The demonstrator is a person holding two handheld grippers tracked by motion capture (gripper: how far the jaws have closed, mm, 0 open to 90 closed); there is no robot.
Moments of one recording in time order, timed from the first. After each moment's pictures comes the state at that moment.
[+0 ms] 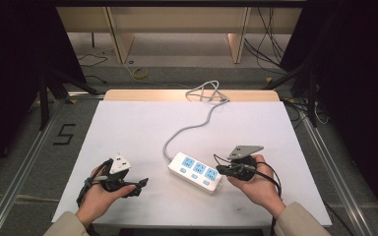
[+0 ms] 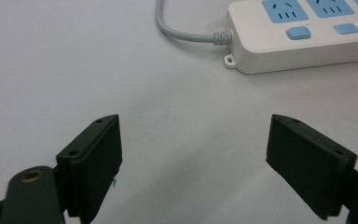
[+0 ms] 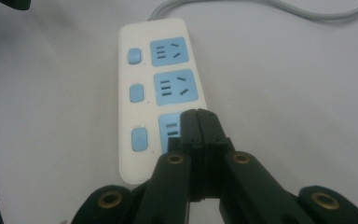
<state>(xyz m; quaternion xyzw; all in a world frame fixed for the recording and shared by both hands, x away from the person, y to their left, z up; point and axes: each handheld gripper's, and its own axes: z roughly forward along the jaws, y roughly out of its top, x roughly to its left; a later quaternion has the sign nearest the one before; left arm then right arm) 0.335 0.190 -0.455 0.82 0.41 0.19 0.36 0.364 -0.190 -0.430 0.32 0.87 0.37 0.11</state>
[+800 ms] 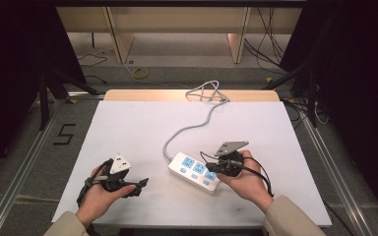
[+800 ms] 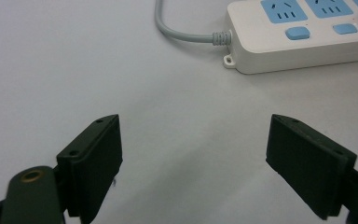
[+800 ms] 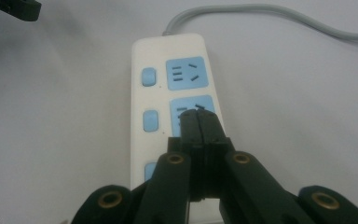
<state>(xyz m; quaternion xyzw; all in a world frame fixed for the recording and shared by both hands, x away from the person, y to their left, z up) 0.335 0.189 -0.455 0.82 0.41 0.19 0.36 0.376 -0.159 -0.429 0.29 0.88 0.36 0.10</state>
